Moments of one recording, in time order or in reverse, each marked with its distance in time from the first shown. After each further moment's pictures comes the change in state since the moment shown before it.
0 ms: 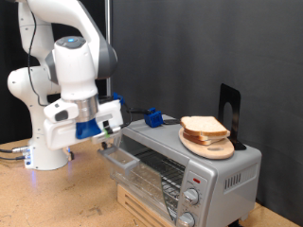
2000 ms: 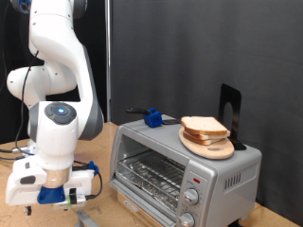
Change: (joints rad) arm -0.083 0.423 -0.065 0.143 -0.189 0.115 0.084
